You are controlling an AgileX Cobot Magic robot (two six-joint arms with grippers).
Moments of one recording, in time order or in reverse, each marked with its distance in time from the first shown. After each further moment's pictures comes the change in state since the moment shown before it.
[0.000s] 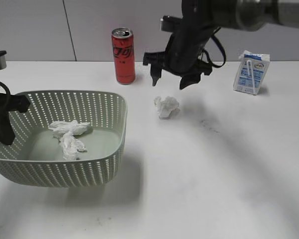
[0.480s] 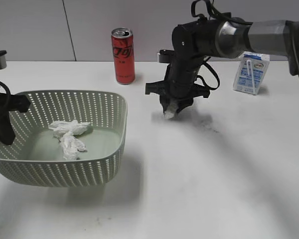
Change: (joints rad) left arm 0.000 0.000 0.000 0.000 -0.002 0.000; right arm 0.001 0.143 -0.009 -0.038 0.019 0.006
